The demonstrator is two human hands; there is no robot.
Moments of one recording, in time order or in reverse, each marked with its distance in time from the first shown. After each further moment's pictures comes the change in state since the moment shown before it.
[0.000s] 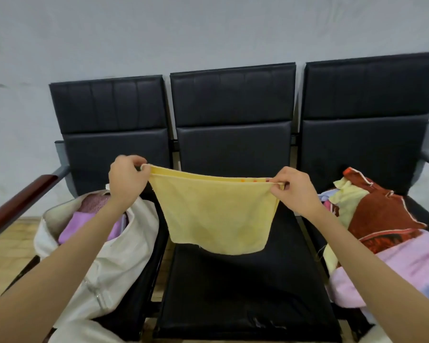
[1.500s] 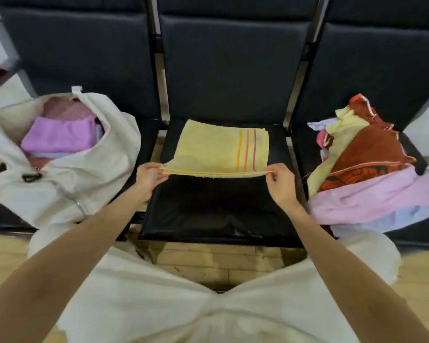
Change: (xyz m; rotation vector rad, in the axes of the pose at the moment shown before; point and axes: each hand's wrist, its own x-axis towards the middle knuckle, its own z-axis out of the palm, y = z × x) left_hand -0.150 -0.119 0.136 -0.689 -0.460 -0.847; right_hand -0.134 0.078 0.115 0.033 -0.022 0.349
